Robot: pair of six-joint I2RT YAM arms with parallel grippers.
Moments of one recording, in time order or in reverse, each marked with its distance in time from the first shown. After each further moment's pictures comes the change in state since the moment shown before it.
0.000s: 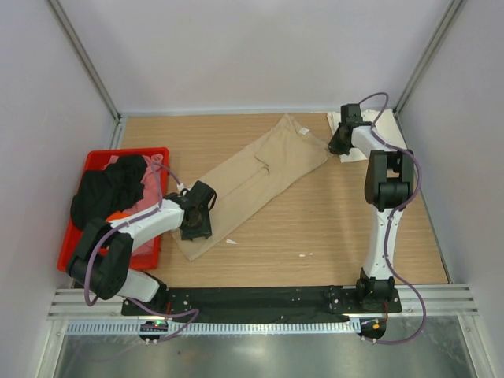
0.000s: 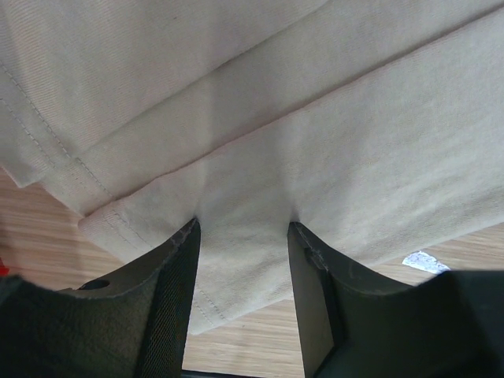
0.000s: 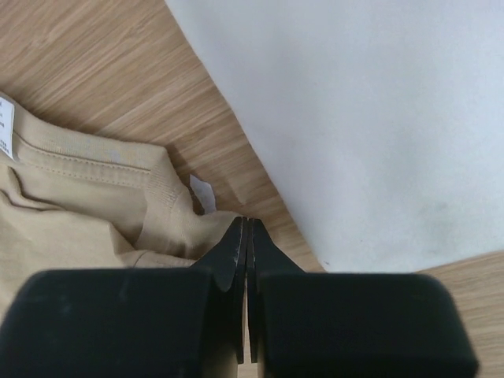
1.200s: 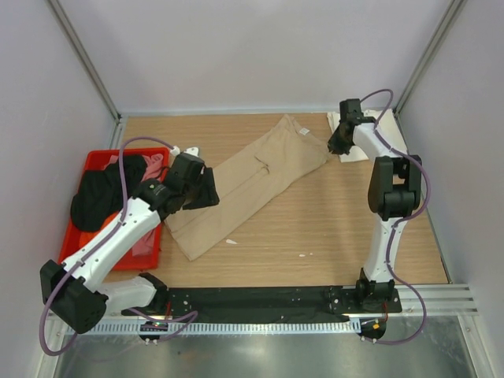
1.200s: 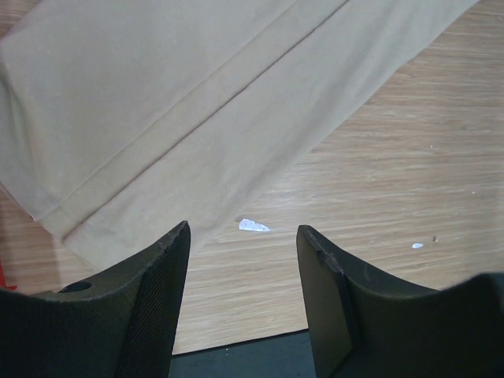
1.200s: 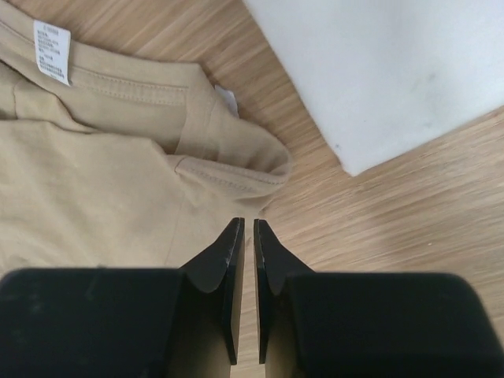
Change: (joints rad) left arm -0.046 -0.254 0.333 -0.132 0.054 0.064; right arm 0.035 -0.143 -0.030 -0.141 0.037 0.077
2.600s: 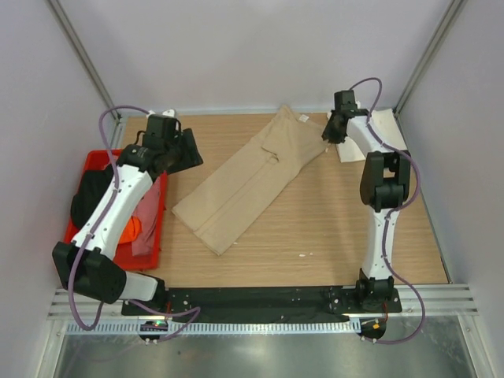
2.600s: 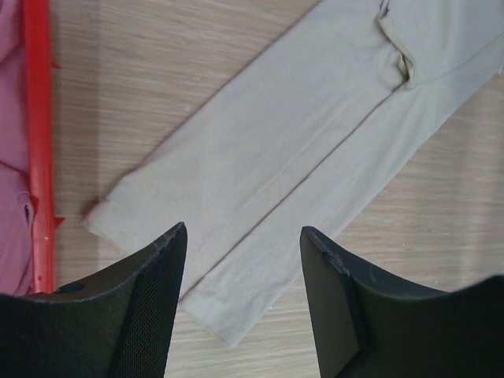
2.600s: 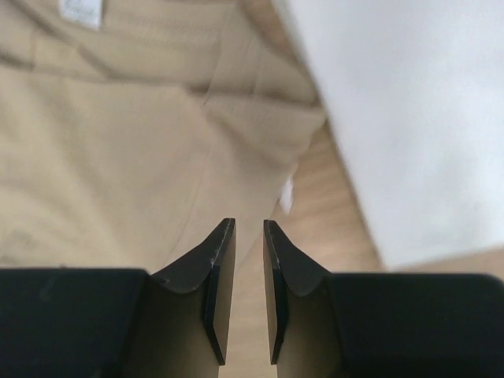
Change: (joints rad) left arm 0.264 0.202 0.288 -0.002 0.105 0.132; right arm 0.008 0.216 0.281 0.011 -0.034 -0.152
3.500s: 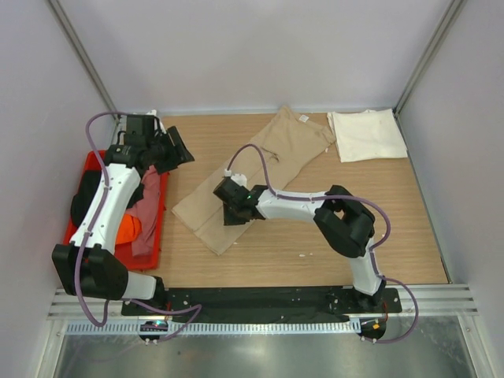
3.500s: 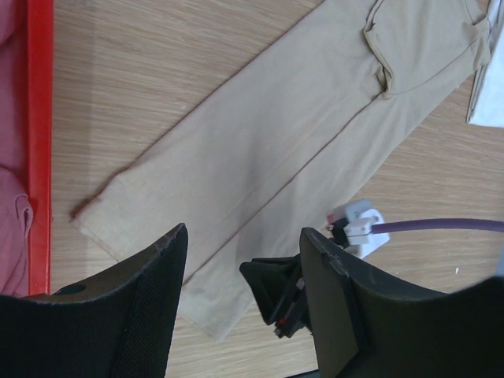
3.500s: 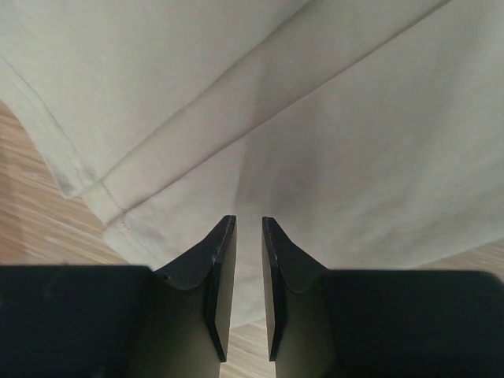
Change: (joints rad) left arm 0.198 0.004 -0.008 0.022 0.219 -0.006; right arm 0.917 -0.332 -0.598 0.204 0.069 0.359
